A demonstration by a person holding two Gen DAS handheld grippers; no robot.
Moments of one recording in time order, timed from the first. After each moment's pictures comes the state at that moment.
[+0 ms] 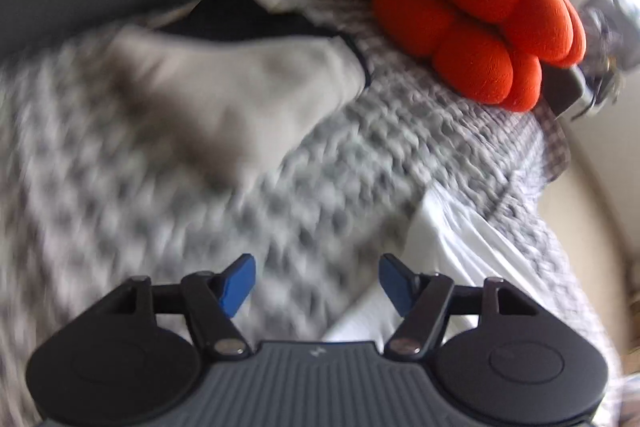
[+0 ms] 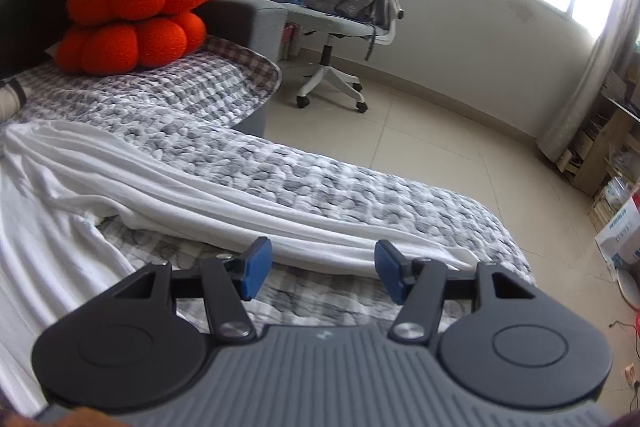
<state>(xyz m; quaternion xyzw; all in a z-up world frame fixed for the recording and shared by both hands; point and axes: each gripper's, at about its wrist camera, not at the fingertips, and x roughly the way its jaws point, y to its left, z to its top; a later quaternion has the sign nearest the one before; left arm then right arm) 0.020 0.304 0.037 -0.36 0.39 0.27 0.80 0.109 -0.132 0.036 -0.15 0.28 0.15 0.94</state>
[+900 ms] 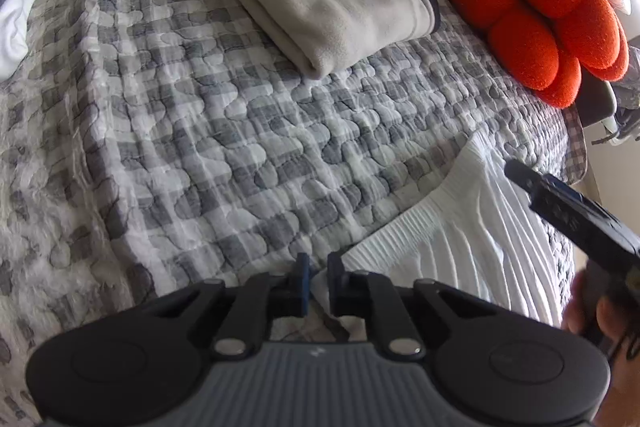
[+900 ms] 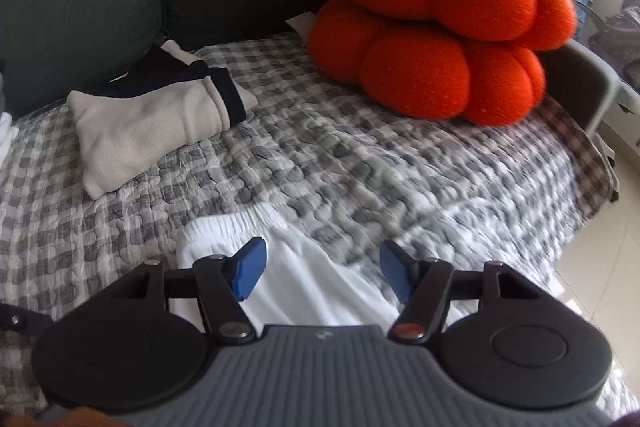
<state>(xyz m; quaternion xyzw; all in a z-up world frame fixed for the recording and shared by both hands) -0.013 0.287 0.003 -0.43 0.42 0.29 0.74 0.193 0.164 0.028 -0.22 0.31 0.47 0.80</state>
